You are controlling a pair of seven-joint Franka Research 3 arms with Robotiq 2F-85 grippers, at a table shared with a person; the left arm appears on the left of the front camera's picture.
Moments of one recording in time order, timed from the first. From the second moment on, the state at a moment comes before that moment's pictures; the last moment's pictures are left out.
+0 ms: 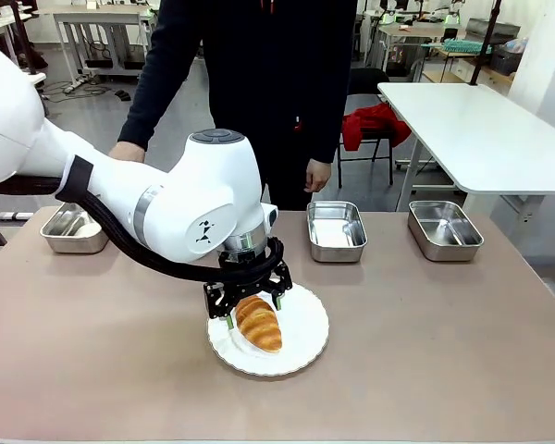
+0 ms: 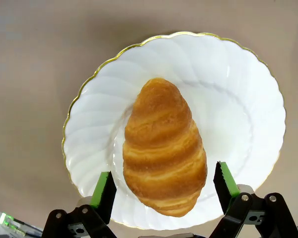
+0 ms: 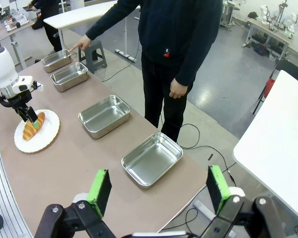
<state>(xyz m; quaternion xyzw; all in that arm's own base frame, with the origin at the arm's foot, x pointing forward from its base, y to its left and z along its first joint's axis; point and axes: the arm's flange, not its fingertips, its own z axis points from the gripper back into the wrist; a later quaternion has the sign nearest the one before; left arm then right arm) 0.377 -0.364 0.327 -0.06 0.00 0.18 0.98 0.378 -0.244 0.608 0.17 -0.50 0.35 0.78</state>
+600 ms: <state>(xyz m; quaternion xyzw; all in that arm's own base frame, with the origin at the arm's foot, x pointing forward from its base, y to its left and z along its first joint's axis) 0.391 -0.365 0.305 -0.05 0.02 0.18 0.98 0.378 -0.244 0.608 0.17 -0.50 0.35 0.78</state>
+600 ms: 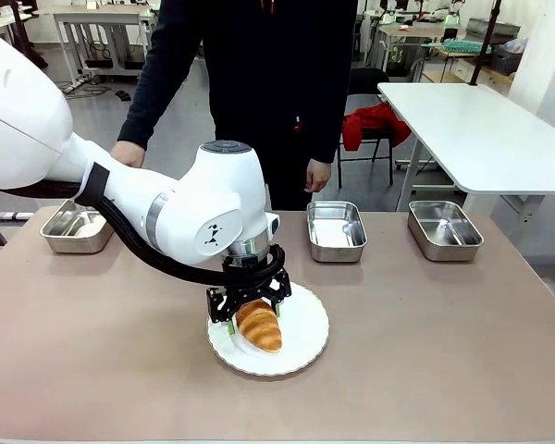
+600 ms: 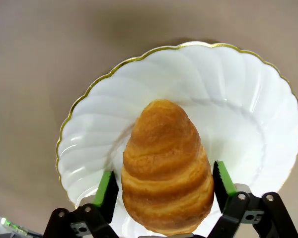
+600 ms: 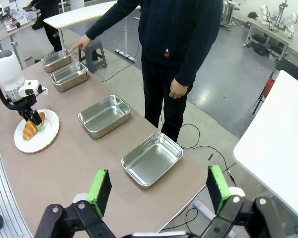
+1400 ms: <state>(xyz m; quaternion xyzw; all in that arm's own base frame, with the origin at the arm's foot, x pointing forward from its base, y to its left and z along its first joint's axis) 0.390 -0.370 0.311 -0.04 0.02 0.17 0.98 0.378 -0.244 0.608 0.17 -0.50 0.35 0.78</state>
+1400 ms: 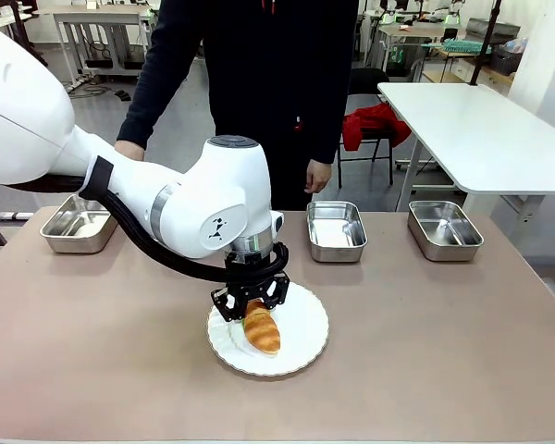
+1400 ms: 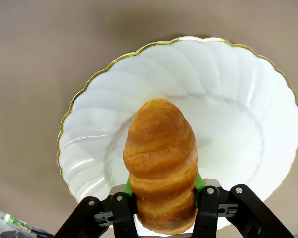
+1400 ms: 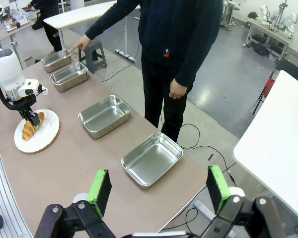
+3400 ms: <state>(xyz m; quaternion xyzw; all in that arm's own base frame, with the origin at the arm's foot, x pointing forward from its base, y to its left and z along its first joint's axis) 0.530 -0.072 0.464 -0.08 -0.02 -0.10 0.99 0.378 -0.243 0.608 0.17 -0.50 0.35 0.78</state>
